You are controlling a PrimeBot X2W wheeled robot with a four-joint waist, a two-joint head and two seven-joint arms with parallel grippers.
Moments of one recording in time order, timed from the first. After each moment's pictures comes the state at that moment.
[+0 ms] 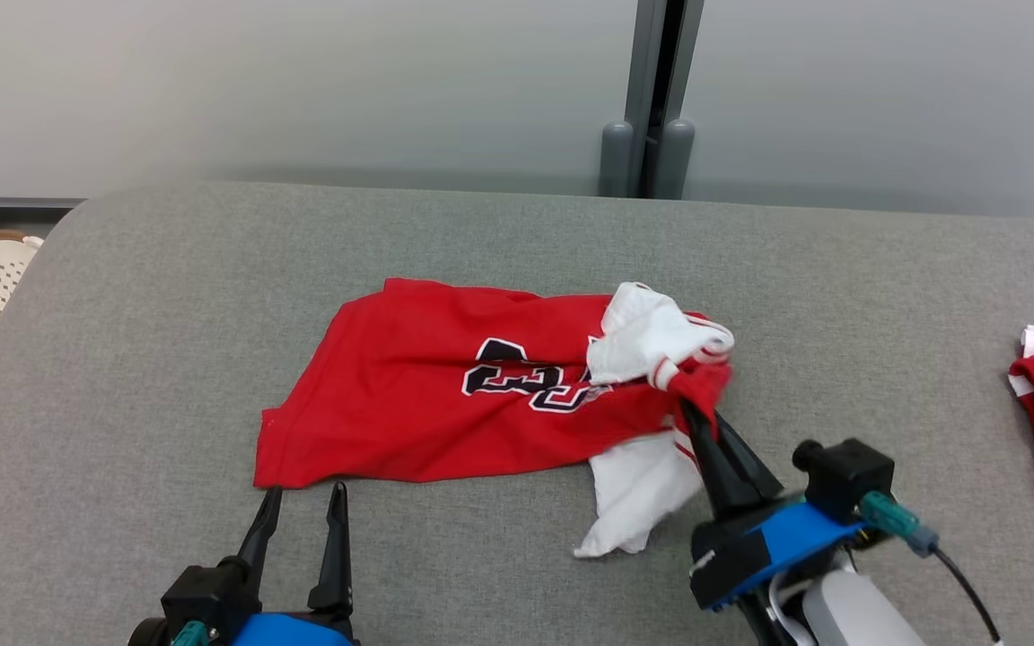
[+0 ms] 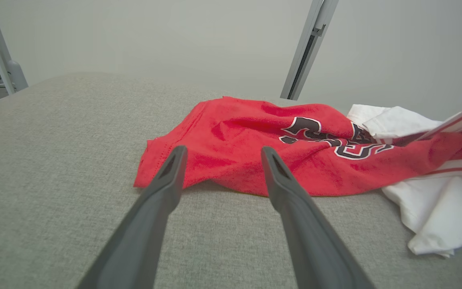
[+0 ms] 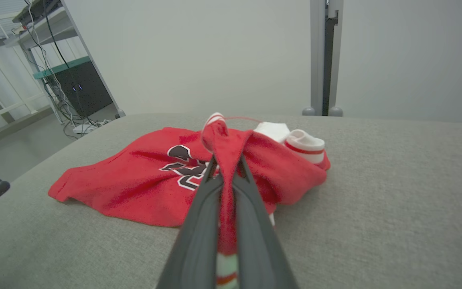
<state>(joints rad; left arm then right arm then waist) 0.00 0.05 -0.11 0.35 -0.24 -0.13 -0.26 -0.25 -0.05 0.28 0.43 0.30 0.13 -0.26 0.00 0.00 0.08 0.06</state>
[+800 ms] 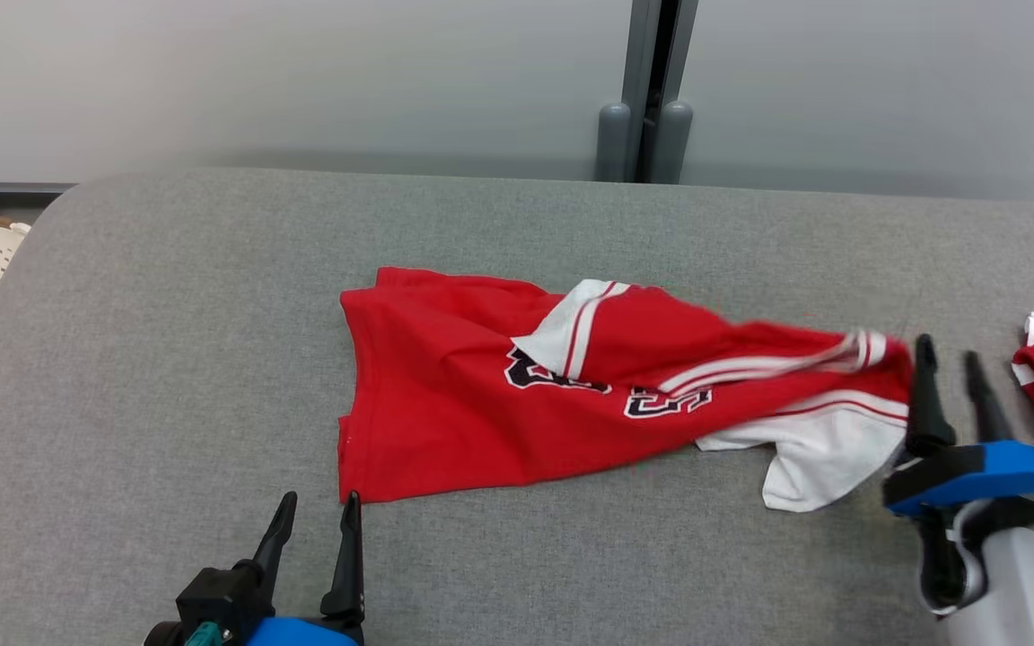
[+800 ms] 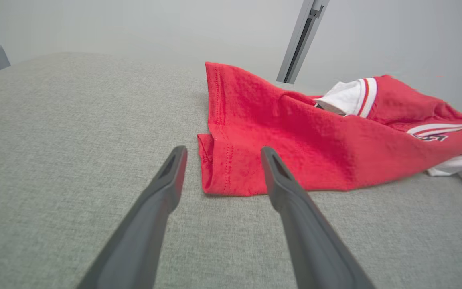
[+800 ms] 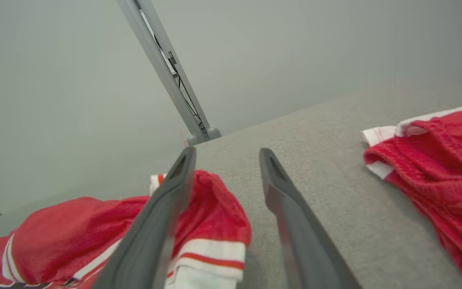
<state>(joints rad) -0.01 0.05 -0.14 0.38 -0.25 -0.13 -0.26 -0.38 -0.05 -0.22 0.61 0.33 0.13 -0.26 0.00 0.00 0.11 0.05</state>
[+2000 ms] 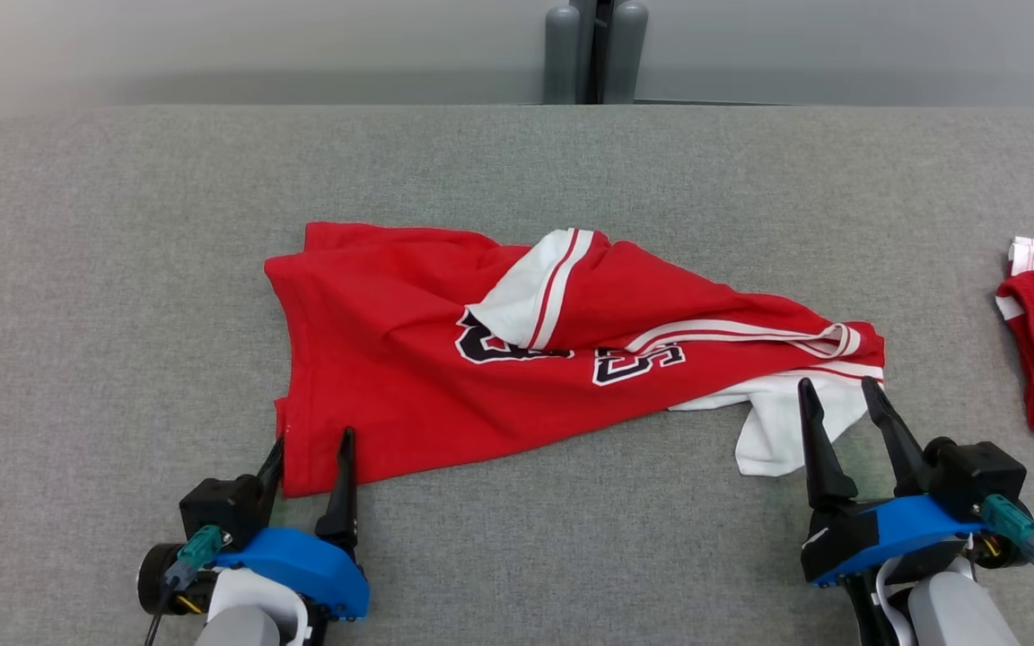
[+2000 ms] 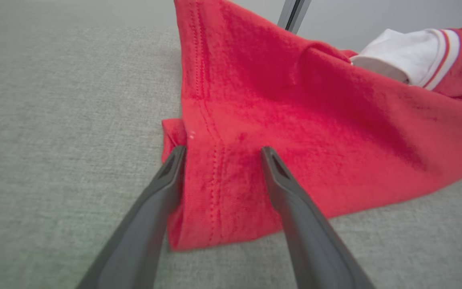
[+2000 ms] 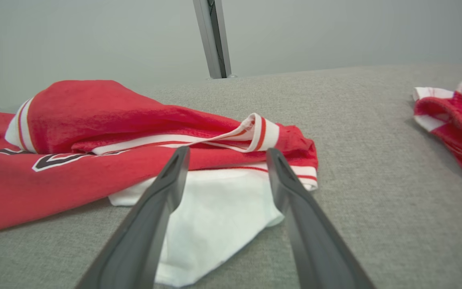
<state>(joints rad) -0.24 0.08 -0.18 0.64 -0.31 -0.13 -0.26 -0.22 -0.05 -0.02 0.42 0.18 0.13 -0.26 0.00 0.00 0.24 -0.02</state>
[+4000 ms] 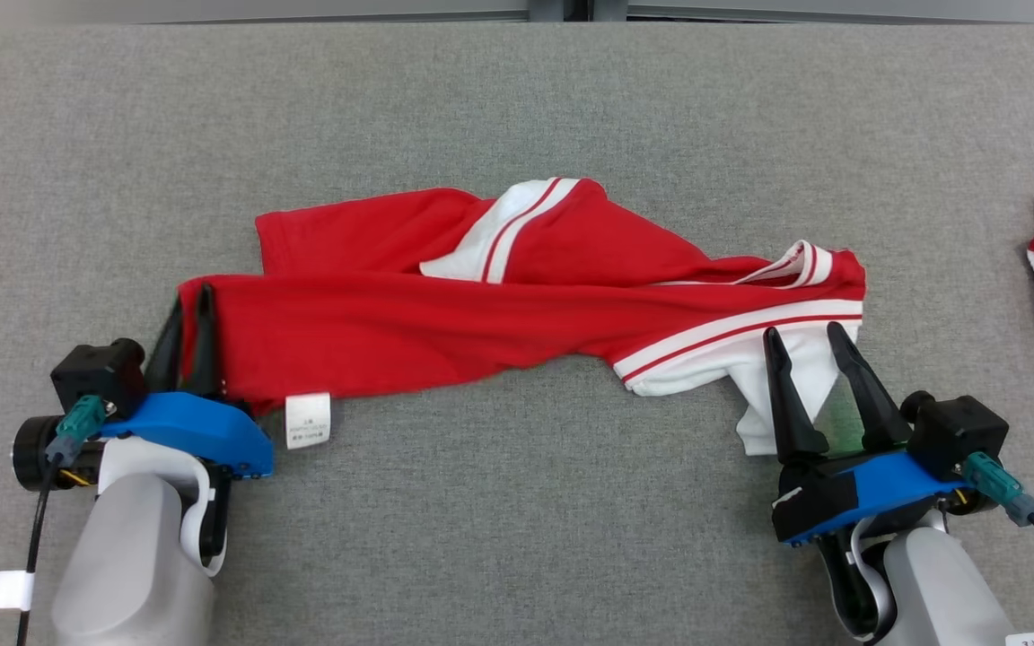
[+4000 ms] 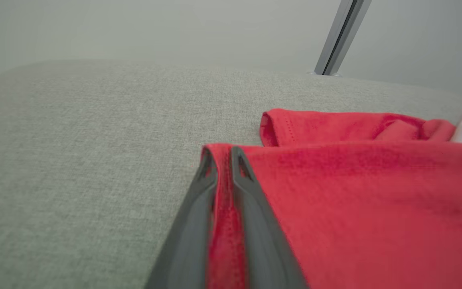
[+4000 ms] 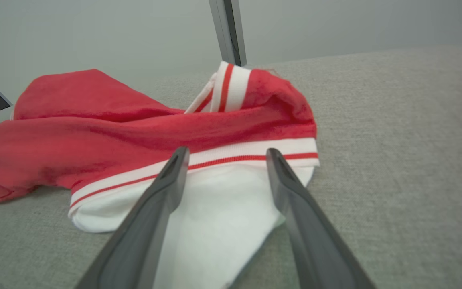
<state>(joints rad) -0.48 0.15 -0.04 0.70 -0.23 -0.13 -0.26 -0.29 -0.05 0.06 0.39 0.23 0.13 -0.26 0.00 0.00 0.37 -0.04</state>
